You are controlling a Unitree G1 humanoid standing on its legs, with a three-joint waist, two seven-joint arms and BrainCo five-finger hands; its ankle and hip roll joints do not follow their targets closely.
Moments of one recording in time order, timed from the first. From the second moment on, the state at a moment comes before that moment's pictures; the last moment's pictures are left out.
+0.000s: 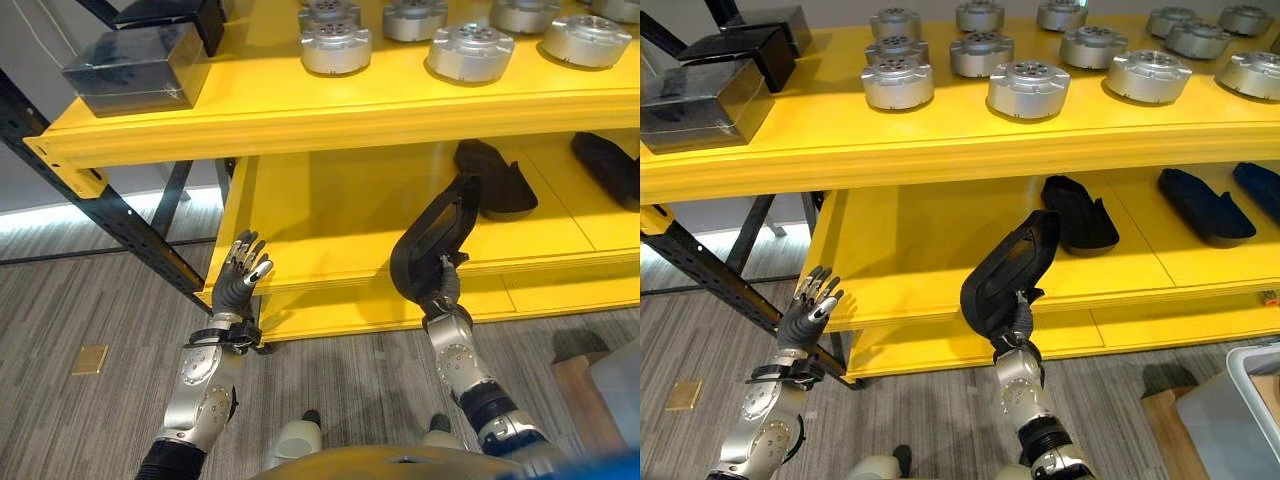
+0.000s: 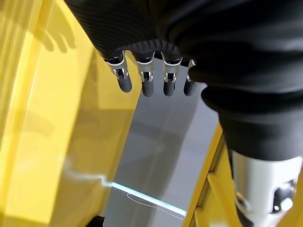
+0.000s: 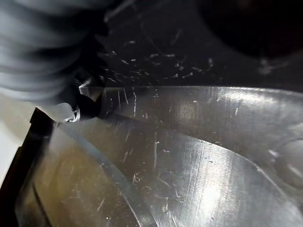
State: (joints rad) left arm 0.14 0.38 -0.15 0.02 -0.74 -0.23 0.04; right arm -0.25 -0.09 0.27 0.54 1.05 -0.25 -0.25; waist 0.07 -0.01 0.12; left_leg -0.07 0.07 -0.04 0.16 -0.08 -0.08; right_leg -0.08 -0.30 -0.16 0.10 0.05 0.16
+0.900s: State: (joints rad) left arm 0.13 0.51 -0.15 -0.01 -0.81 -0.24 0.04; right arm -0.98 -0.38 0.43 0.82 0.70 -0.14 -0.25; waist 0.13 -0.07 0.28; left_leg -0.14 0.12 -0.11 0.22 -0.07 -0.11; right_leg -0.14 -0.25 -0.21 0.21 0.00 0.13
